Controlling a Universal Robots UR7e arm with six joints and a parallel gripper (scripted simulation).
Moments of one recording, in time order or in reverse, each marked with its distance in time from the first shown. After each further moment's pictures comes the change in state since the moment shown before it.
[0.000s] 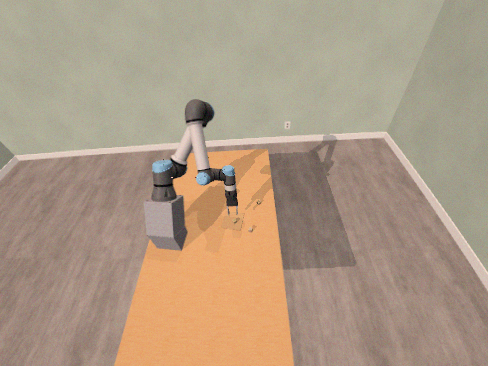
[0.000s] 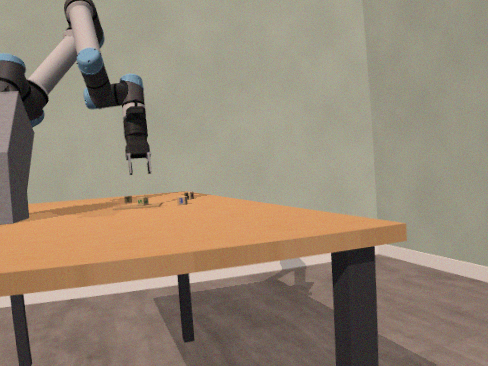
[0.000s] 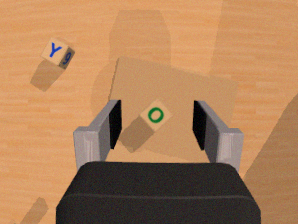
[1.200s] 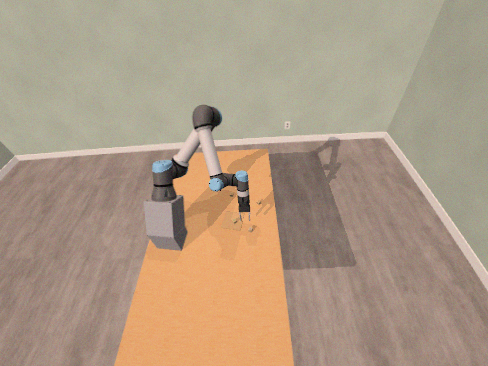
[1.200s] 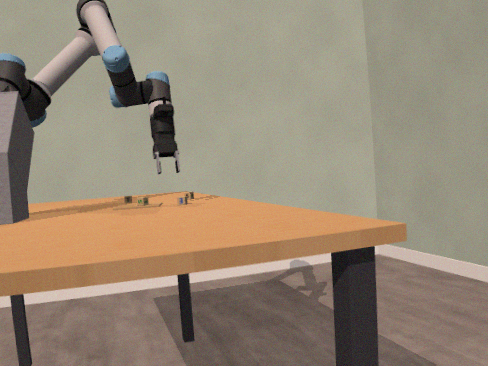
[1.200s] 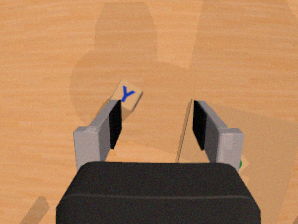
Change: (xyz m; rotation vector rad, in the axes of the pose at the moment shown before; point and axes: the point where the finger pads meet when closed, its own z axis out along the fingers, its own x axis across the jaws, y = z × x) arm -0.082 -0.047 0.016 0.000 0.000 0.000
